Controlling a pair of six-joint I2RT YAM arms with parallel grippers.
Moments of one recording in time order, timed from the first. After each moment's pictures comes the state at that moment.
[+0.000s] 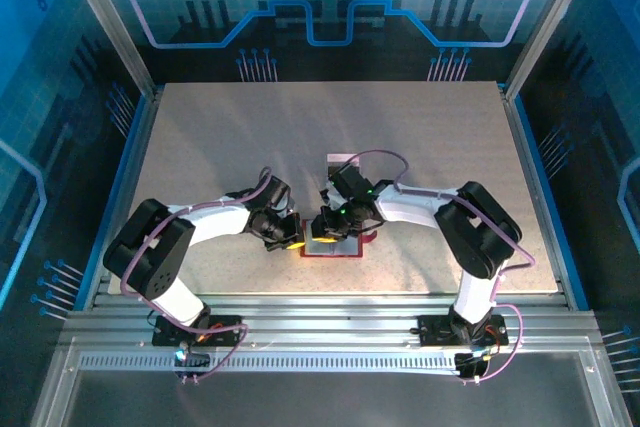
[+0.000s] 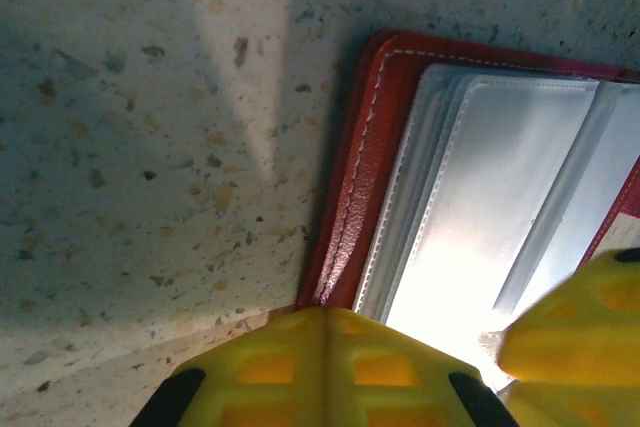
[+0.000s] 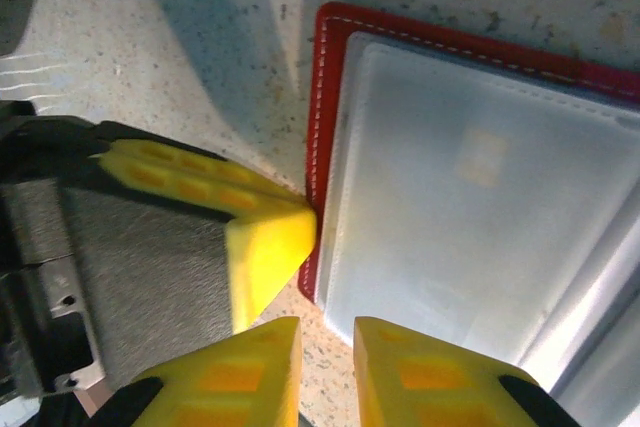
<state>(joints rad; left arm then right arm) -0.50 1.61 0.74 -0.34 0.48 -0.82 0.73 1.81 1.03 -0.33 -0.58 0.76</state>
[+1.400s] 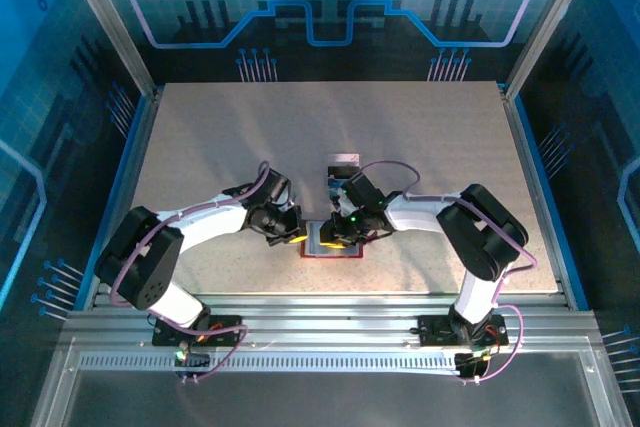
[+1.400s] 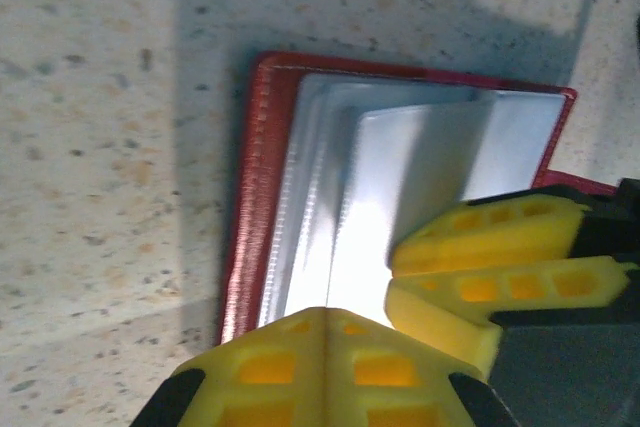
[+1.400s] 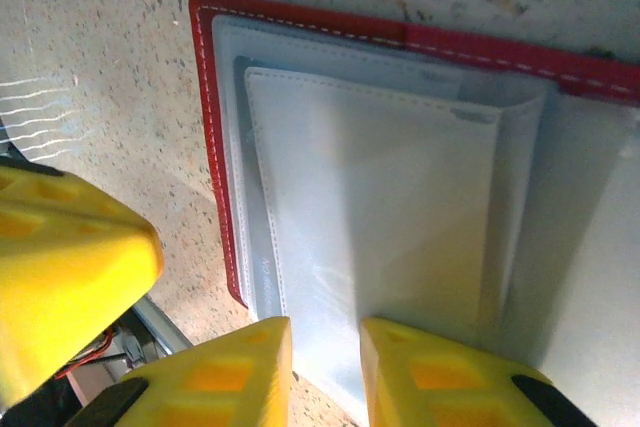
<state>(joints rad) -0.52 1.54 0.78 -0.38 0.48 -0.87 0.69 1.77 0.86 -0.16 -0.59 0.80</state>
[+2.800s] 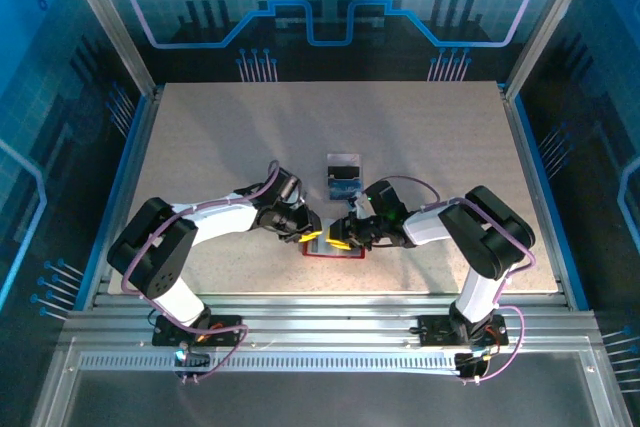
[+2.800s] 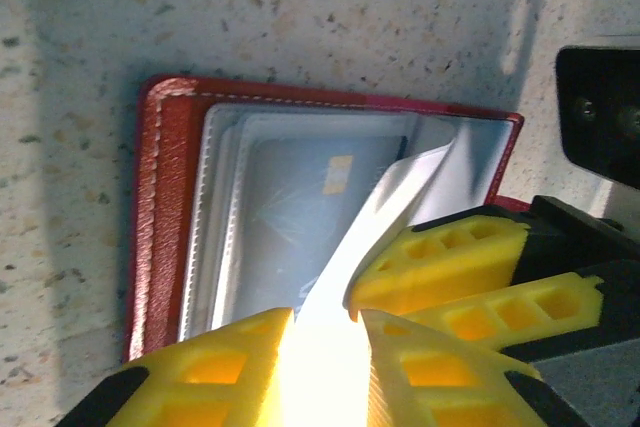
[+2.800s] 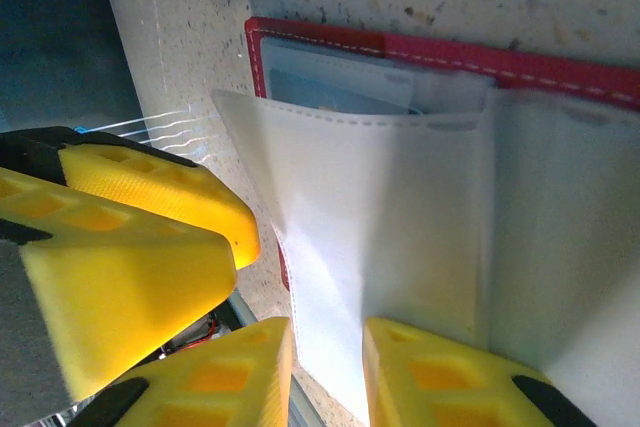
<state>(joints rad) -0.56 1.62 0.81 -0.25 0.50 -0.96 0.59 1.76 0.60 0.35 -0.77 1.01</state>
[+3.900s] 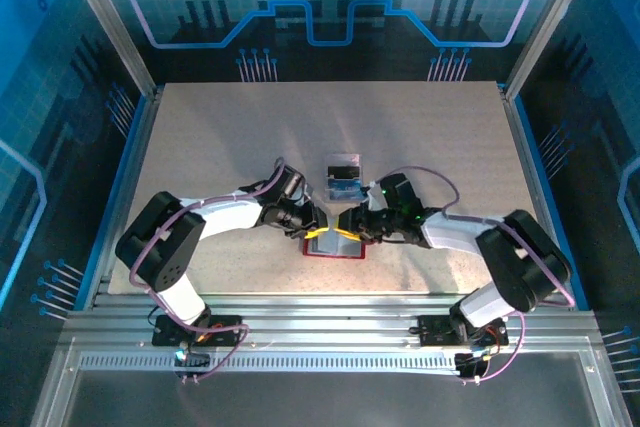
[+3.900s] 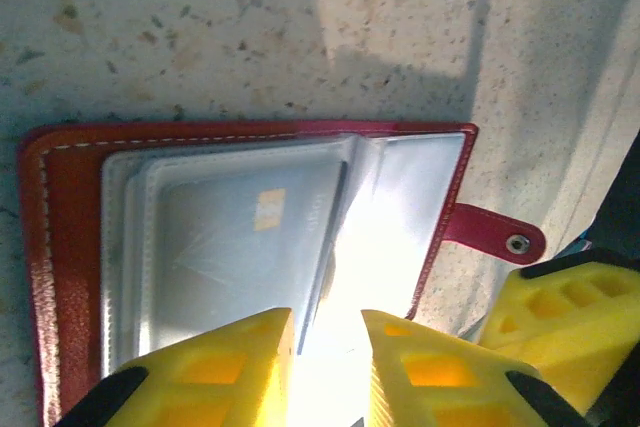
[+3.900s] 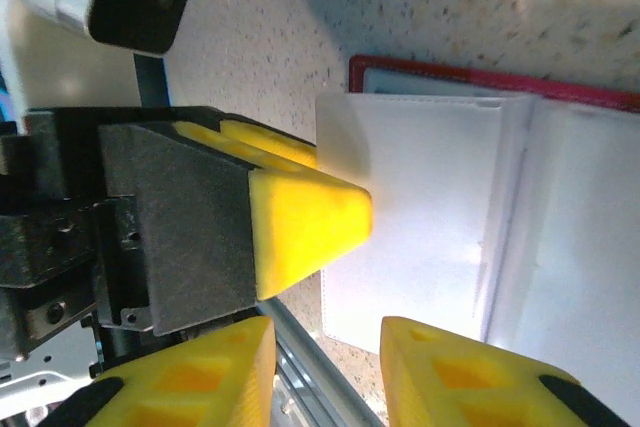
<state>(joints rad) -0.56 1.67 0.85 -0.19 0.55 -0.95 0.53 1.48 0.58 0.15 -0.71 0.96</state>
